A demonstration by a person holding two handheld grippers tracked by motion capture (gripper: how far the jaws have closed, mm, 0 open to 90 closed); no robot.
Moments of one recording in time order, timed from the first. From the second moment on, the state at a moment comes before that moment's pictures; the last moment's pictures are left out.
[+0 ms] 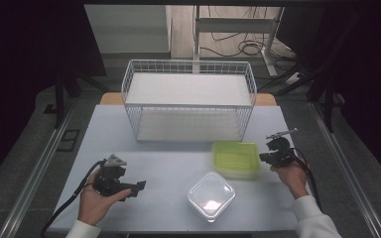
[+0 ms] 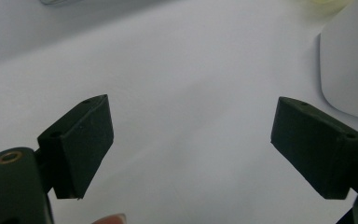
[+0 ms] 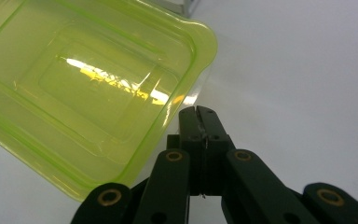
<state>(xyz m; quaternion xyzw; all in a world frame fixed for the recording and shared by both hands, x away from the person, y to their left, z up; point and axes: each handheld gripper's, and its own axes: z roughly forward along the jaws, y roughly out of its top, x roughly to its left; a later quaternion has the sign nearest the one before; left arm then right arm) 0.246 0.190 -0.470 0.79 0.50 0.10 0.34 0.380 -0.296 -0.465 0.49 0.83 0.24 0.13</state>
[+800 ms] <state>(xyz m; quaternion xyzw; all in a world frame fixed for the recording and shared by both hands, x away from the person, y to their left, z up) 0.246 0.192 -0.469 0.79 0.50 0.10 0.34 0.389 -0.197 -0.467 0.41 0.87 0.25 0.11</state>
